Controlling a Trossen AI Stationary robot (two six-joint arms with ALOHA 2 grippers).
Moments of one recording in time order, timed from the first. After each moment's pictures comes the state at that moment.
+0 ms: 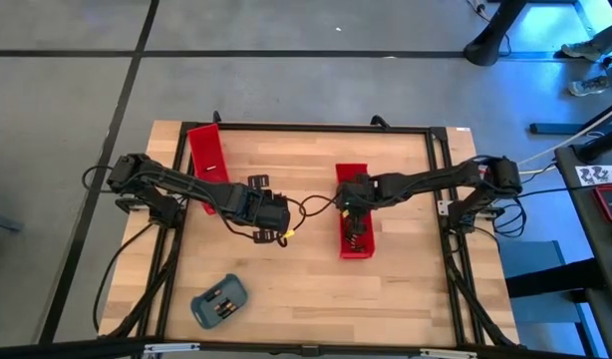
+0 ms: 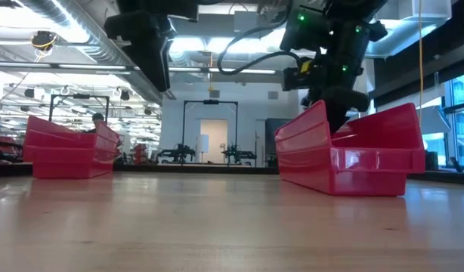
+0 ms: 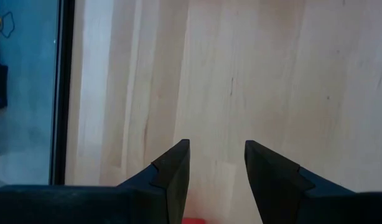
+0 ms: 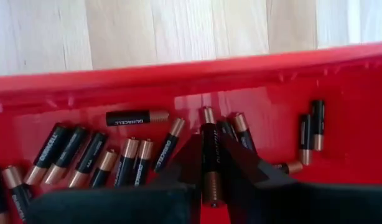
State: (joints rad) left arm -0.21 1.62 1.35 -1.08 -0.52 -0.23; right arm -0.03 1.62 1.02 -0.63 0.16 0.00
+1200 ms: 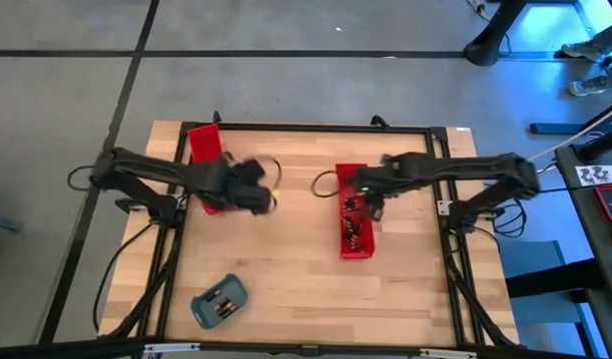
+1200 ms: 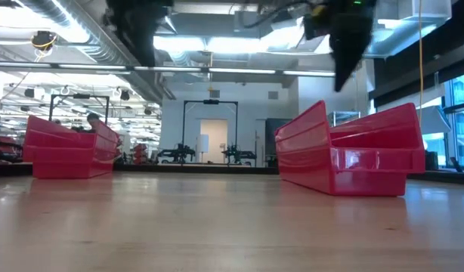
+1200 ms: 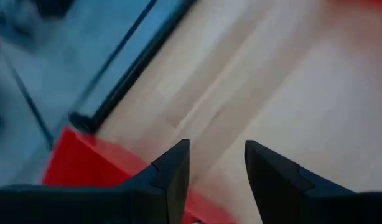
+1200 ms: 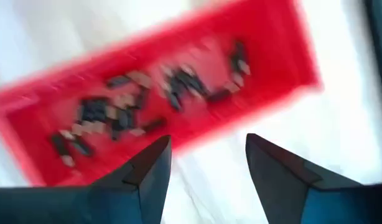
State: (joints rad) left arm -0.14 1.47 1.35 -1.28 -0.73 -0.70; right arm -0.03 1.50 1.35 -1.20 0.22 0.31
